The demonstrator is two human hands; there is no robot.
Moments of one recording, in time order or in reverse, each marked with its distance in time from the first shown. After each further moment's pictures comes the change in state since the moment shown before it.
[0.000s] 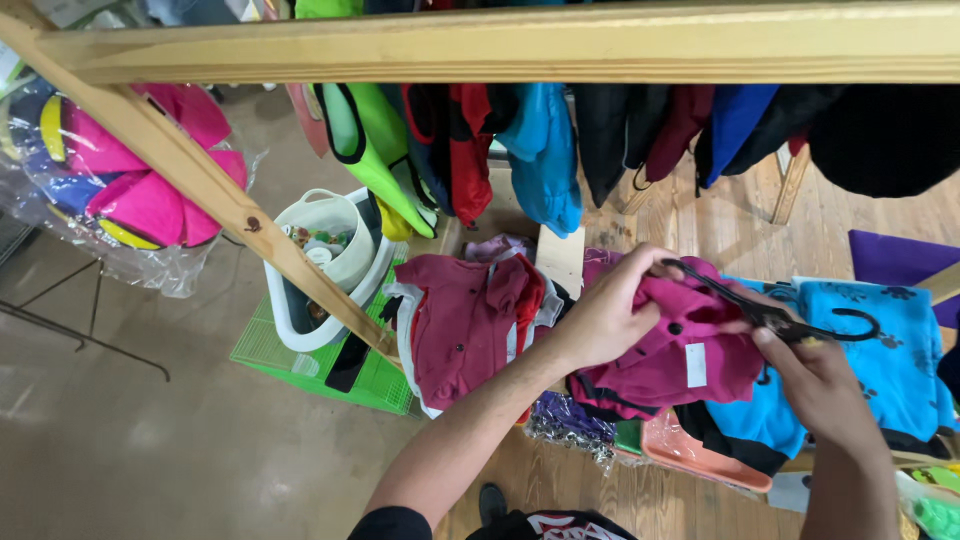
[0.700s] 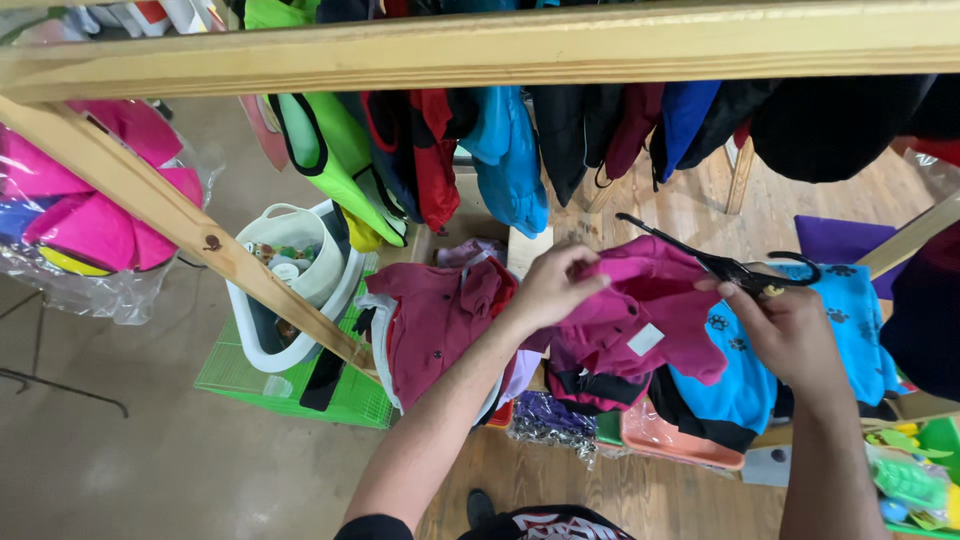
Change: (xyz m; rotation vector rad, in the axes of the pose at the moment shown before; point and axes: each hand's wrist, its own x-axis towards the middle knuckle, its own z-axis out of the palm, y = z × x) left_hand 0.018 -0.076 -0.026 0.216 0.018 -0.166; right_hand 0.021 -0.010 -0.013 -0.352 0.261 0.007
